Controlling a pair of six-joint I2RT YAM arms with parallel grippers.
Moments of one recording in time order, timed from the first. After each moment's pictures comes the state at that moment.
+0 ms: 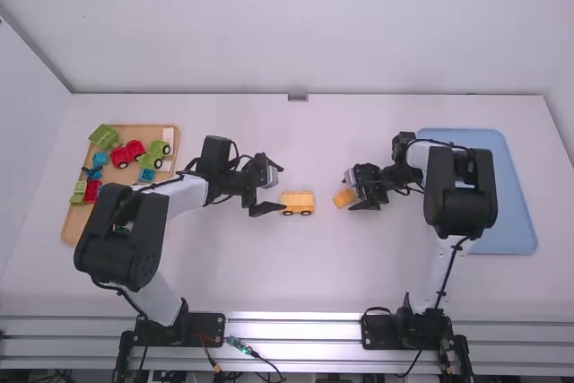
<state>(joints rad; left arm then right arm) -0.18 1.74 0.81 0.02 0.99 0.96 -0.03 2.14 1.23 -0.82 -0.84 -1.94</state>
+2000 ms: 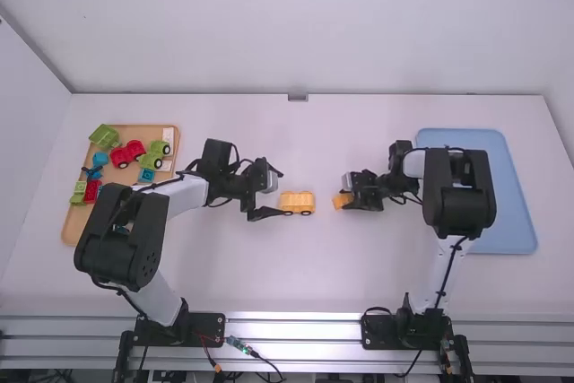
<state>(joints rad) -0.18 1.74 0.81 -0.06 0.99 1.04 -0.02 2.14 1.12 -0.64 -0.89 -1.80</state>
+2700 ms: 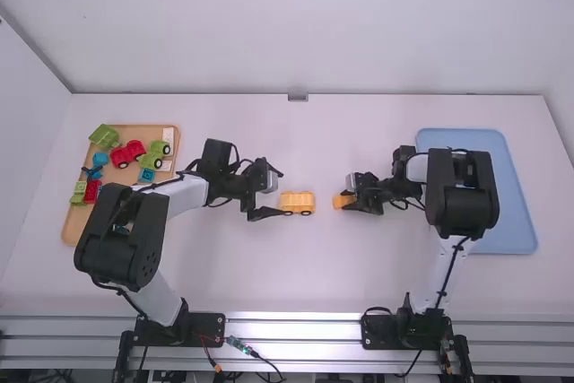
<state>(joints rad) -0.18 1.74 0.81 -0.06 0.99 1.04 -0.05 2.14 1.07 -0.60 -0.98 -1.78</state>
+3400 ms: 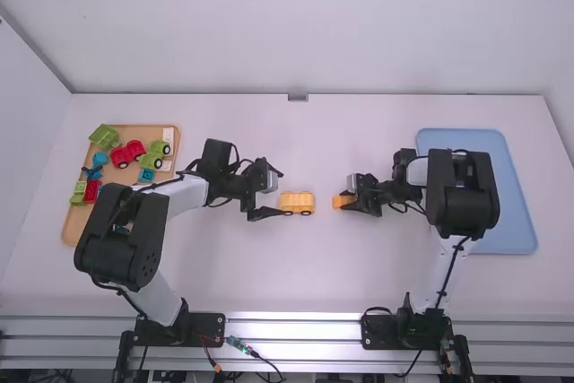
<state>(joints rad) -0.18 1.74 0.81 -0.06 0.99 1.04 -0.05 2.14 1.03 -0.52 -1.02 -1.73</state>
